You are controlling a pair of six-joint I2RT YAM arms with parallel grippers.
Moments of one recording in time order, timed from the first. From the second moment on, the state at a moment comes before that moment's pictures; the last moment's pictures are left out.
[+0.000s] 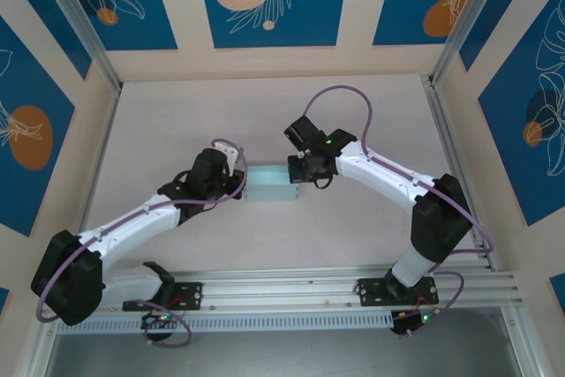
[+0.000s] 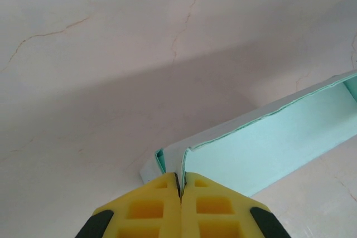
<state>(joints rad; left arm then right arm) -0.63 1.20 0.69 -0.18 0.00 -0.32 0.73 1.62 1.31 -0.86 0.02 0.56</state>
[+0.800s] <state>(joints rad) -0.63 1.21 0.68 -0.16 -0.02 -0.41 0.81 1.62 1.25 -0.77 0.17 0.57</state>
